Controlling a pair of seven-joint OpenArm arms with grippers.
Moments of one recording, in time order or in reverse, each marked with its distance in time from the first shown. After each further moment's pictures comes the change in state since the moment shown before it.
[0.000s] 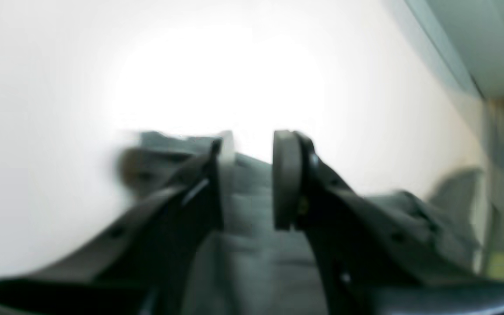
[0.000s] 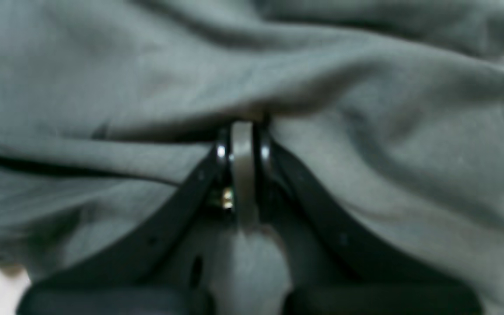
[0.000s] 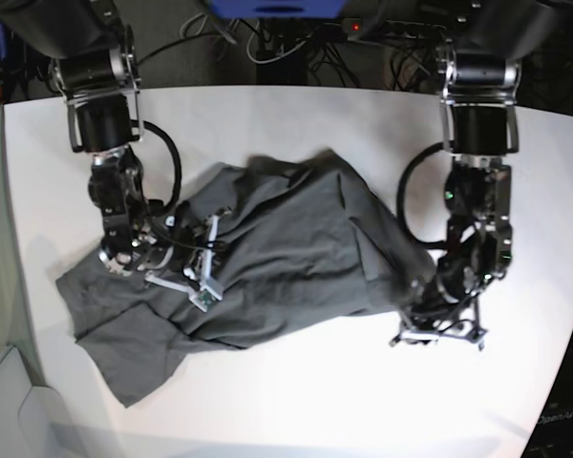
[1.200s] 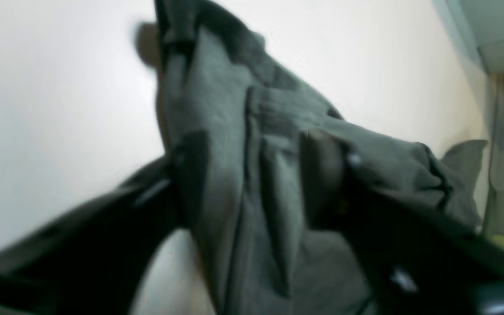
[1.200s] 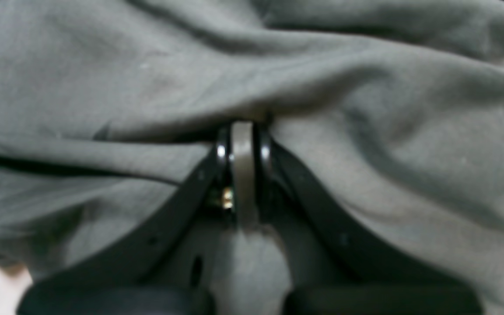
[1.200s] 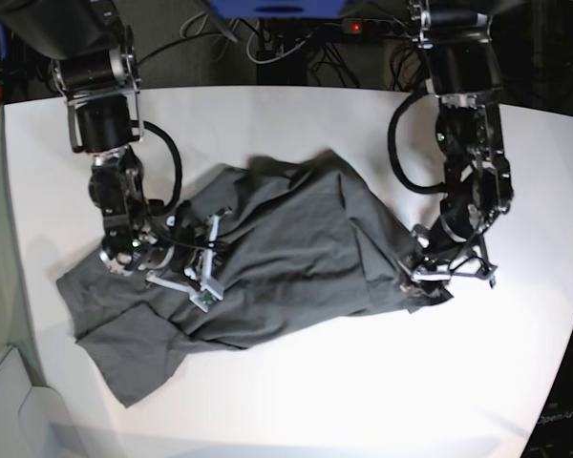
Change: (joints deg) left arm 13.2 3.9 -10.1 9.7 4.0 0.1 4.1; right arm 0.1 0.2 -0.1 -0.2 0.2 0.0 0.3
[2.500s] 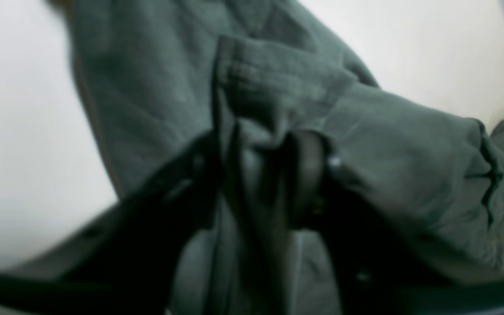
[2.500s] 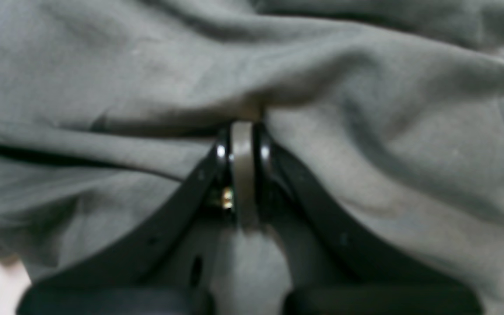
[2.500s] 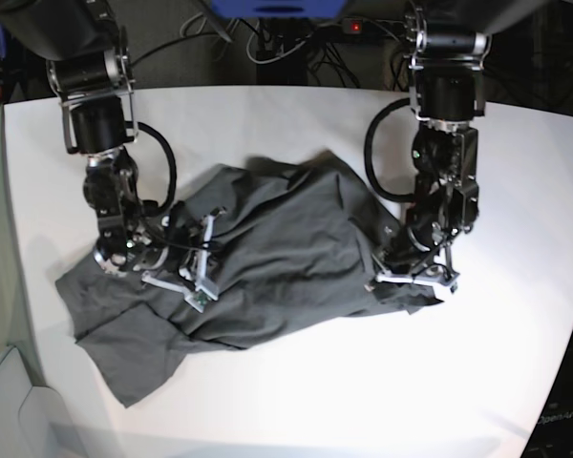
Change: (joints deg) left arm -5.4 0.8 7.0 -14.2 -0.5 -0.3 -5.5; right arm 0.3 1.2 0.0 -0.1 0.9 0.2 -0.3
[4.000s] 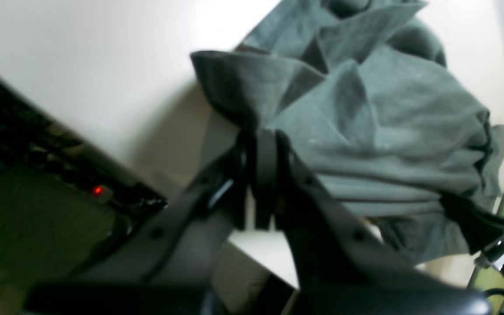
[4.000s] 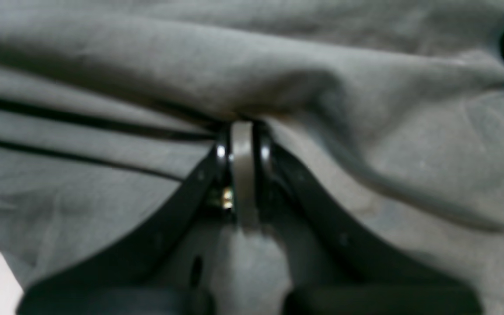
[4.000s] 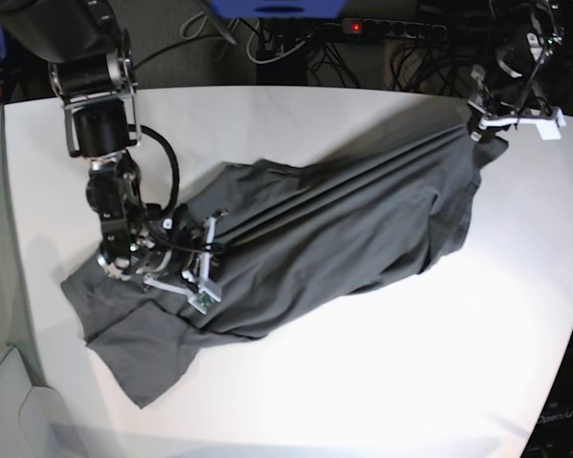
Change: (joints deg) left arm 46.6 -5.2 -20.5 40.7 -19.3 0.0 1.6; right arm 0.8 -0.7 0.0 -0.2 -0.9 0.0 -0.8
